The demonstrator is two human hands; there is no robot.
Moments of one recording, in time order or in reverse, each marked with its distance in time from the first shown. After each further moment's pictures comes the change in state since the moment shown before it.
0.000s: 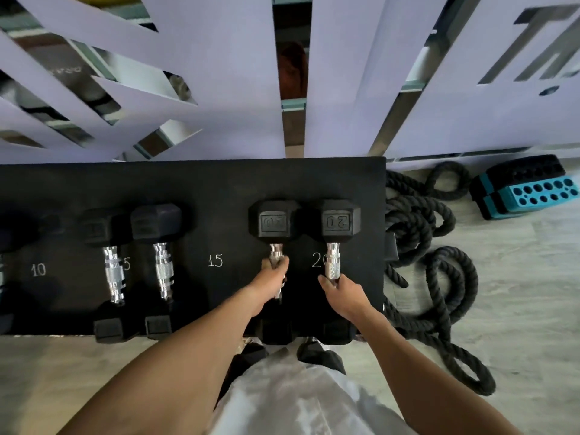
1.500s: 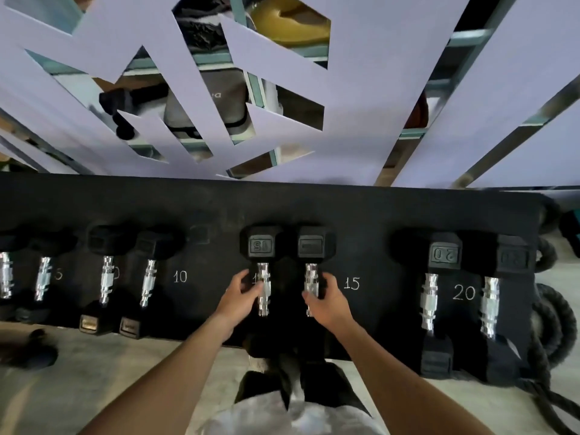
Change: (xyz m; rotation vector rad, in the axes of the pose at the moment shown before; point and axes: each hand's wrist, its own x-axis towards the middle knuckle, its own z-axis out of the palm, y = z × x) left_hand -0.032 -0.126 -0.365 -0.031 0.290 0.079; right_hand -0.058 -0.267 0.233 0.292 -0.032 -0.193
